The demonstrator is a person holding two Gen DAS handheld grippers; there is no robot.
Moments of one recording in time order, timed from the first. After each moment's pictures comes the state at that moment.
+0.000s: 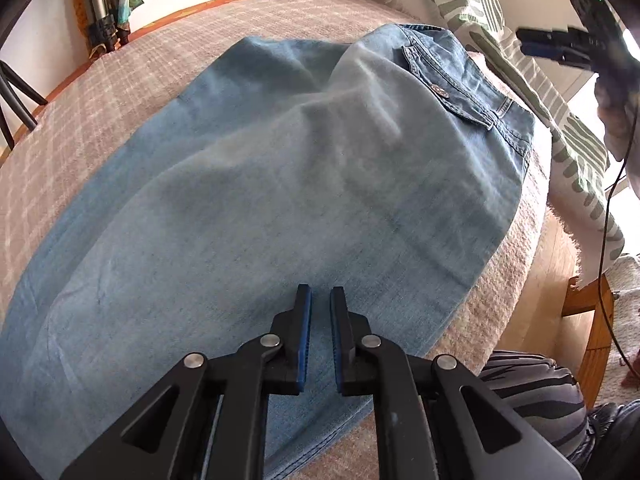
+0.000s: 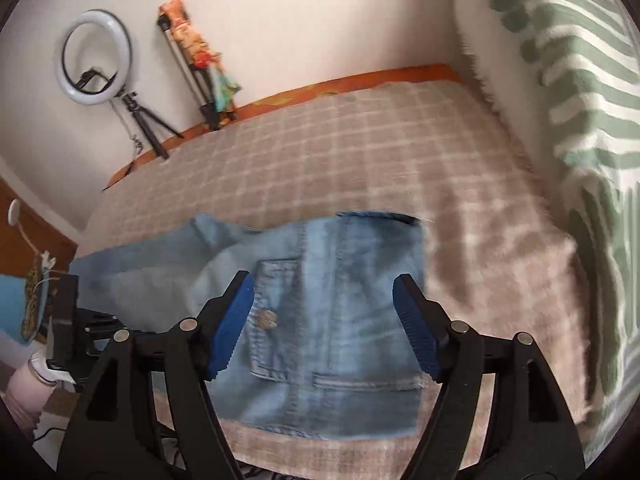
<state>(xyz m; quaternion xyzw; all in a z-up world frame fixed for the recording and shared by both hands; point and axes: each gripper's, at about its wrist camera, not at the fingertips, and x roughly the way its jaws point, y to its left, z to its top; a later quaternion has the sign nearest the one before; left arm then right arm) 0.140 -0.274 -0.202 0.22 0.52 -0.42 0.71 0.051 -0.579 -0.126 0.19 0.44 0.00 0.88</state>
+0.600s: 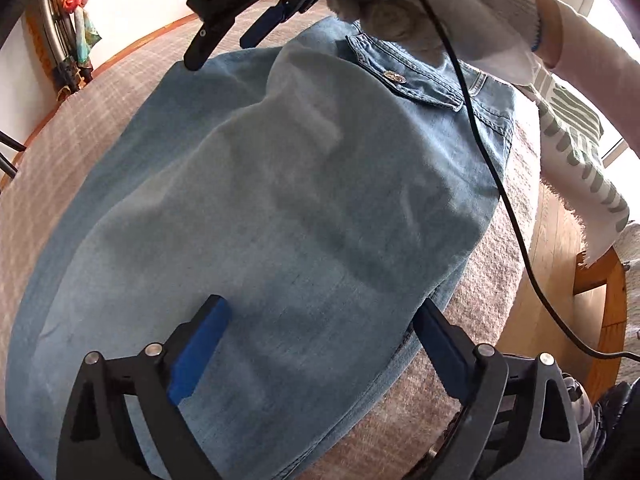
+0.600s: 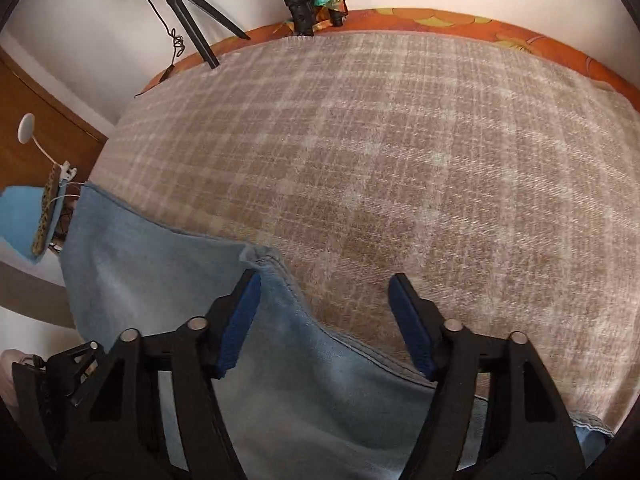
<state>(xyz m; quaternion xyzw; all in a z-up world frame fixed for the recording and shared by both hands) 0.115 -0.319 -0.210 0.25 0.49 -0.45 0.70 0.251 -0.486 -0.223 0.12 0.54 0.17 0.81</state>
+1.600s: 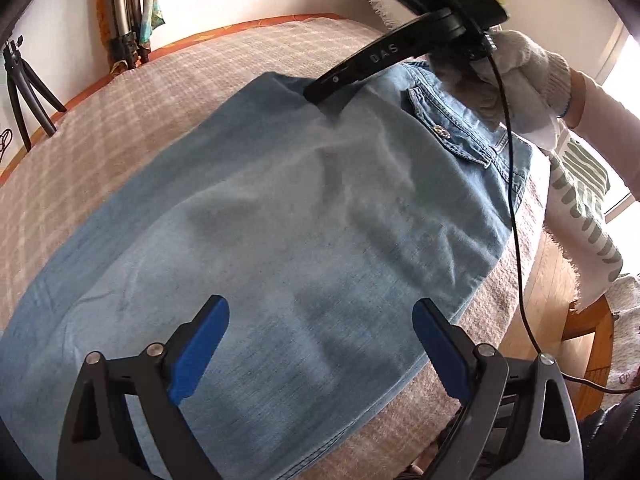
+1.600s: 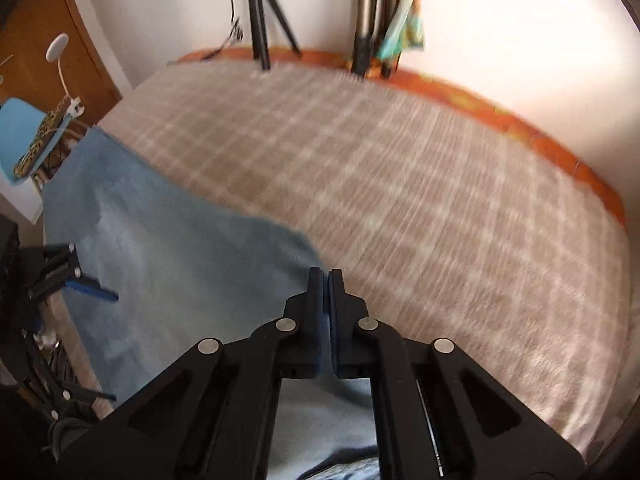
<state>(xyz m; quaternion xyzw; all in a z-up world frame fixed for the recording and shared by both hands) 0.143 -0.272 -0.189 0.18 0.49 -0.42 0.74 0.209 -0.459 -0.170 -0.05 0.45 0.15 0.88</state>
